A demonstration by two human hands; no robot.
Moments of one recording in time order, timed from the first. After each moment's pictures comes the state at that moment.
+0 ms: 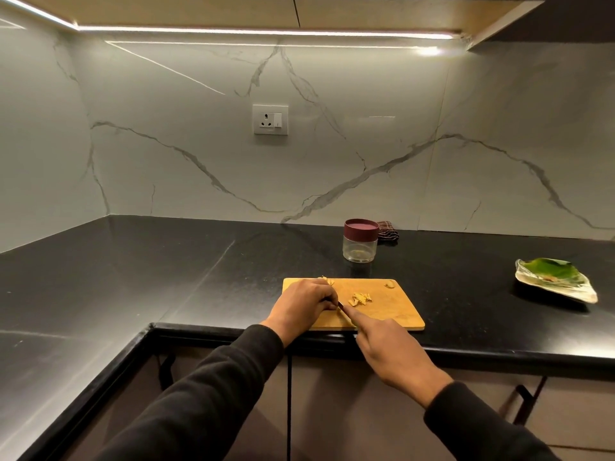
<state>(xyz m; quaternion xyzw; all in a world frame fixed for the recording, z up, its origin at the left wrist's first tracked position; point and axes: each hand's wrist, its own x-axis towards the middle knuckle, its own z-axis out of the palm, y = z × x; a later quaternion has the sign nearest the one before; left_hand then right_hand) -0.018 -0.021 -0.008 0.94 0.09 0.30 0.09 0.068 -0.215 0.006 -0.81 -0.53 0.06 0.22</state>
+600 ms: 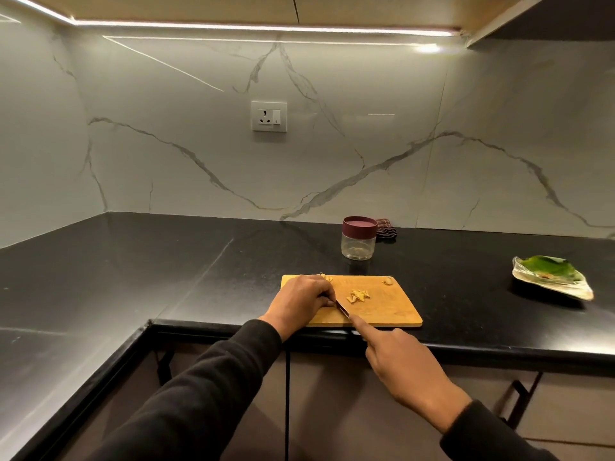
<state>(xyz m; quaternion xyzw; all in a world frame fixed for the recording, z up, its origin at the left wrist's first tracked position) -0.015 -0.020 -0.008 0.94 0.10 0.30 0.10 0.059 -0.242 0.003 -0.83 -0.53 -0.02 0.17</state>
